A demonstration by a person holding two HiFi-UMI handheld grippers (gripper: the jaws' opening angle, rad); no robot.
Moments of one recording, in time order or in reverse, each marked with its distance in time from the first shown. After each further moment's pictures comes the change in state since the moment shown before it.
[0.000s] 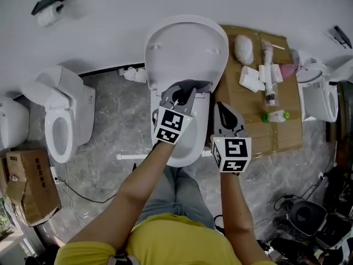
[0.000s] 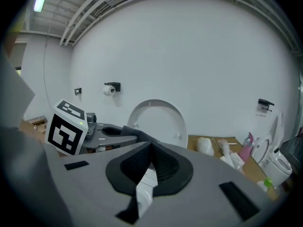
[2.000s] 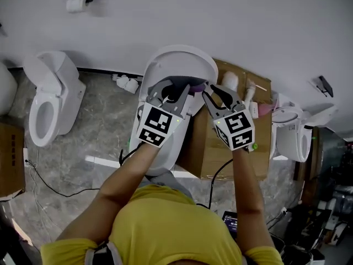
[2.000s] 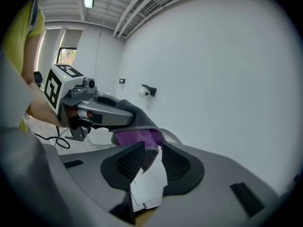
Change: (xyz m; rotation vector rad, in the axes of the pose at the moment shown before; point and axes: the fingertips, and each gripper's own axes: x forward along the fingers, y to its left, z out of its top) left arm -0.052 0.039 0.165 -0.014 -0.191 0.154; right arm 0.034 -0.008 0.142 -0.481 -0.015 0.402
